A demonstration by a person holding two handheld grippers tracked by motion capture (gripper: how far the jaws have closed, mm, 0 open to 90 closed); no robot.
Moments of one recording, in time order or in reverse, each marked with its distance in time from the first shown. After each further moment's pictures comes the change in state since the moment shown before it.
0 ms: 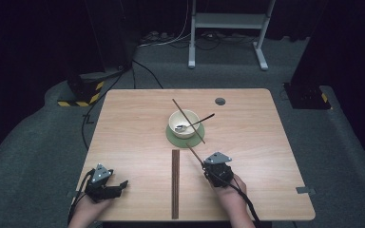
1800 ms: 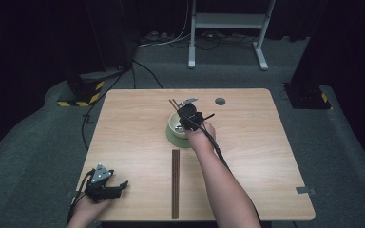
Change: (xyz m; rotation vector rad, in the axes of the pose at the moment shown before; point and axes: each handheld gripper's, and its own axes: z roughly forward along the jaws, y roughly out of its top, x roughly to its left) left arm 0.000 0.000 -0.001 0.001 -0.015 0.017; right arm -0.026 0.164 0.102 0.044 -0.088 0.040
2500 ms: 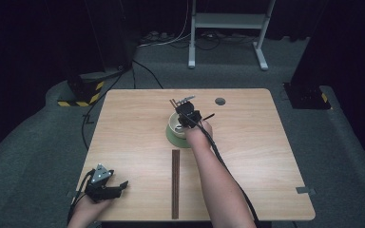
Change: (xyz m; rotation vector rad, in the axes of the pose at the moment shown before) left arm 0.000 0.000 0.000 -0.001 -0.003 -0.002; right arm -0.001 0.007 0.021 0.047 -0.007 0.031
